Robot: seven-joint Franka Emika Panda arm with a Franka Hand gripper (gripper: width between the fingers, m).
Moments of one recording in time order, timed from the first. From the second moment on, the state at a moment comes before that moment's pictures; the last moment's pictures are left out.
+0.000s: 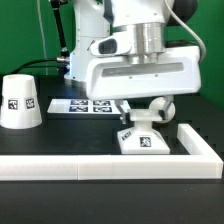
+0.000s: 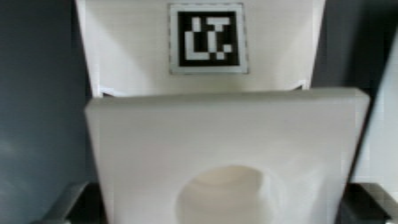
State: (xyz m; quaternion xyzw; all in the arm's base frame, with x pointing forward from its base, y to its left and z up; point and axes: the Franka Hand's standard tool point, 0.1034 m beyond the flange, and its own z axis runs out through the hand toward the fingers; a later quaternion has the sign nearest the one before) arm 0.560 0.074 0.048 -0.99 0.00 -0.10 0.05
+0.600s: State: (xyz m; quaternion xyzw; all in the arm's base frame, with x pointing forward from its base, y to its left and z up) arm 0.607 0.104 0.050 -0.98 0.00 -0.17 0.05
